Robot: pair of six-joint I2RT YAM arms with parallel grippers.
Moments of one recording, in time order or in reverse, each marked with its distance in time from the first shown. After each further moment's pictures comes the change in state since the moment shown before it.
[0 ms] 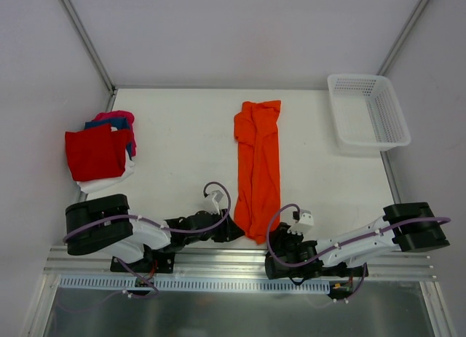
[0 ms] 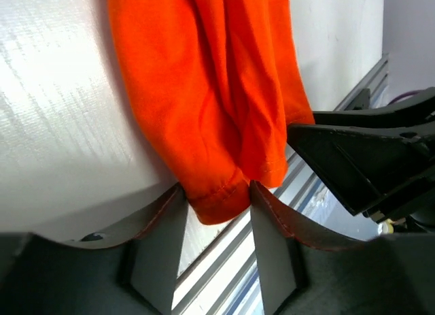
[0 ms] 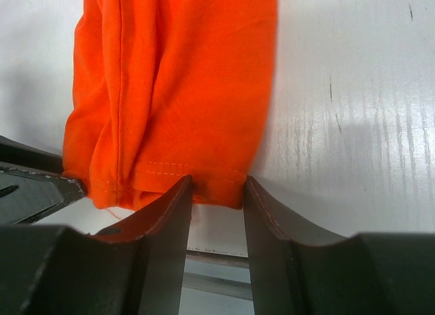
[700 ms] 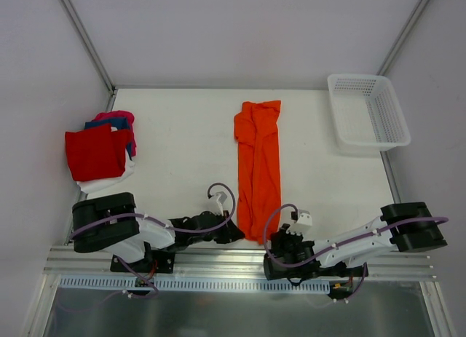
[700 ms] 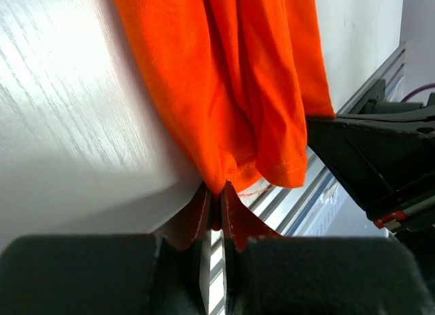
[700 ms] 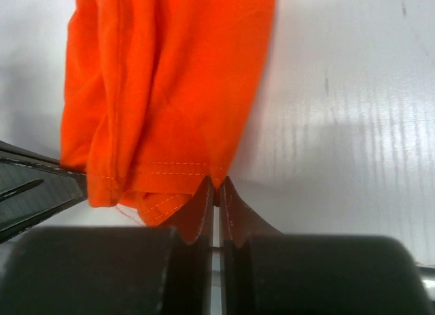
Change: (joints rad) left arm -0.009 0.071 0.037 -0.005 0.018 -0.005; right arm 0.002 0.016 0.018 -0.044 -0.020 0.011
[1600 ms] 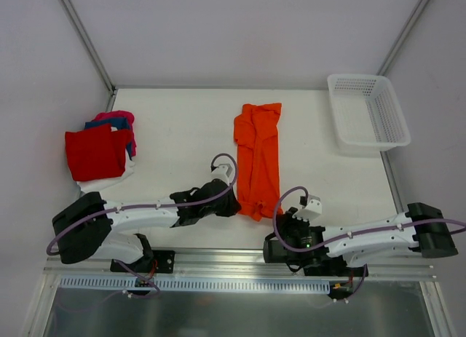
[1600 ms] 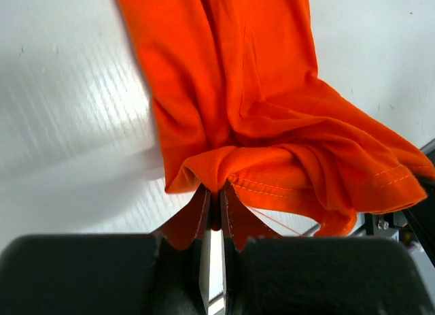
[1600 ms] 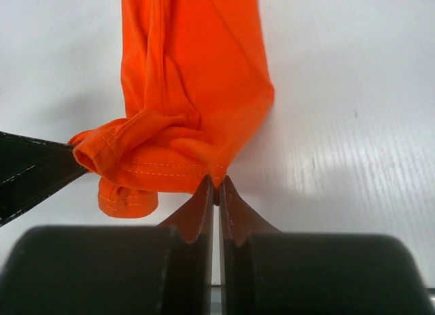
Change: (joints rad) left arm 0.176 -0.187 0.345 -0.686 -0.079 0.241; right arm -0.120 -0.108 0.189 -0.299 0.119 -0.018
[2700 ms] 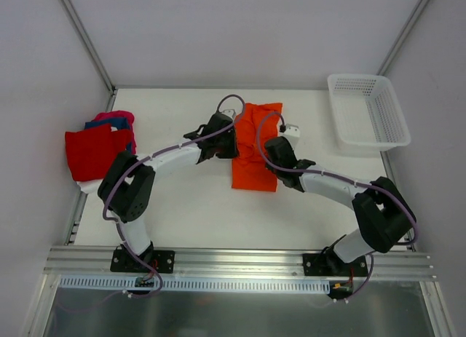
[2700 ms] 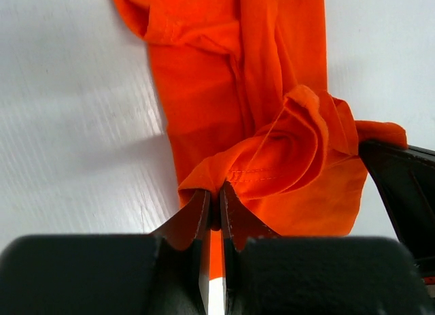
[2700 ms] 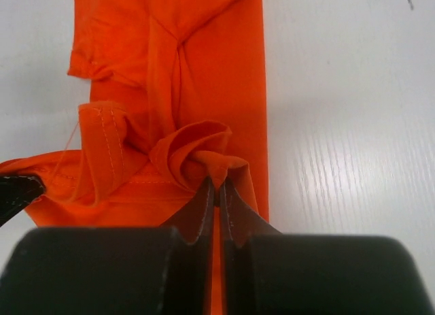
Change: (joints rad) left arm 0.413 0.476 0.652 -0.248 0.208 0.343; right arm -0.957 0.413 0.245 0.887 -0.551 -1.242
